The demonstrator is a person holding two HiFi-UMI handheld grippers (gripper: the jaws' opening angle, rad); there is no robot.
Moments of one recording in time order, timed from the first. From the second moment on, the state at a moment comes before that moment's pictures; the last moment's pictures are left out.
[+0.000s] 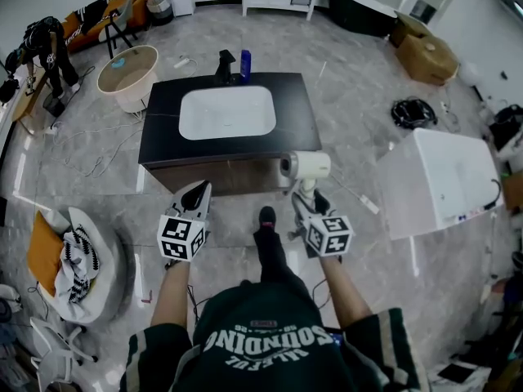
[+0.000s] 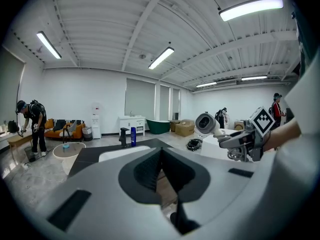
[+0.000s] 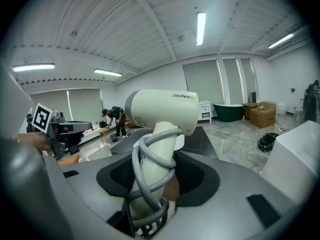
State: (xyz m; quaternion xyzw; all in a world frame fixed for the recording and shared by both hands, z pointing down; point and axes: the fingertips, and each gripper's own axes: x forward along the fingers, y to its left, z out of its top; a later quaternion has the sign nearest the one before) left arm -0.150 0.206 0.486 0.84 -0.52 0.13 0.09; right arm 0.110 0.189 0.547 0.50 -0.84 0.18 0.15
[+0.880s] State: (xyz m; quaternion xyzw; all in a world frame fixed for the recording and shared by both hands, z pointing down) left arm -0.142 -0.100 0.480 0.82 -0.54 0.14 0.10; right arm 0.106 -0.147 0.553 0.47 -0.85 0.21 0.14
